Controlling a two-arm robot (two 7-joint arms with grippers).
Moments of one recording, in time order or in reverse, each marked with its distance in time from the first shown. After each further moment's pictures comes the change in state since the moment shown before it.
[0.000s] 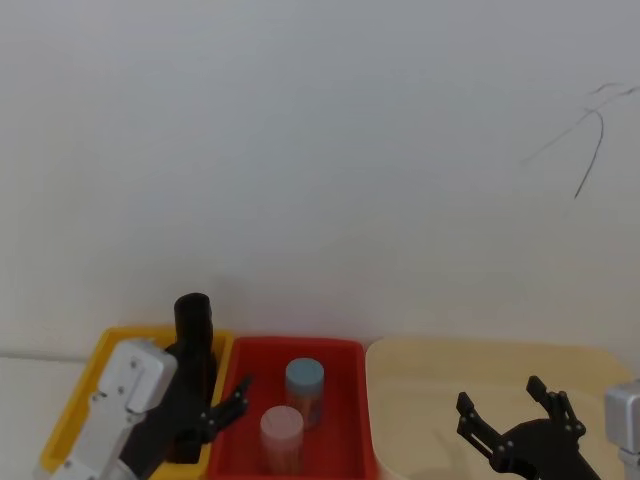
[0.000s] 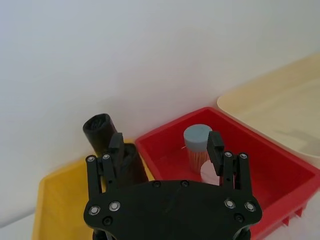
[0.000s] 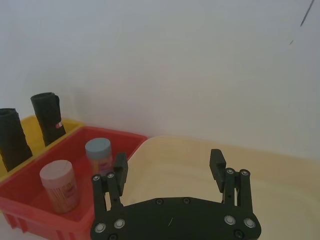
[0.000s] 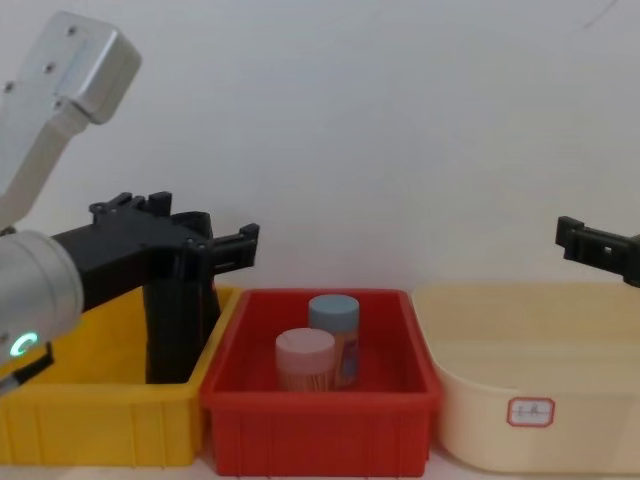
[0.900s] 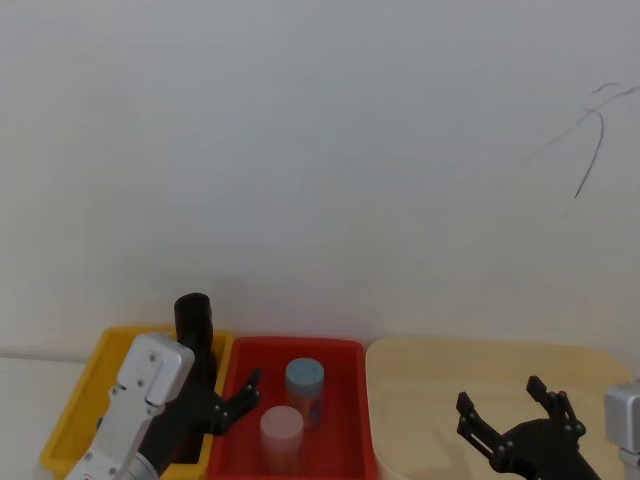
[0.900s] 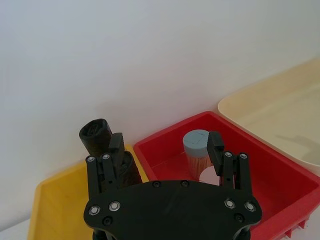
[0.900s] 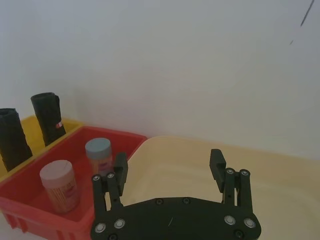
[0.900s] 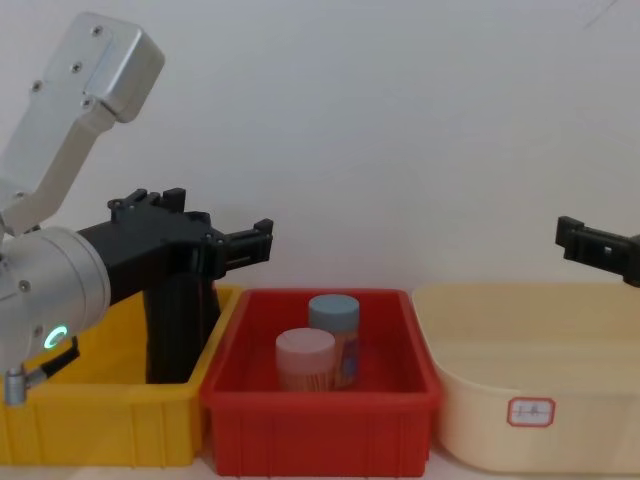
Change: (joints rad) left arm -0.033 -0.032 0.026 0.030 0.019 0.003 0.026; right arm 0.000 0.000 0.000 0.000 0.000 0.000 0.000
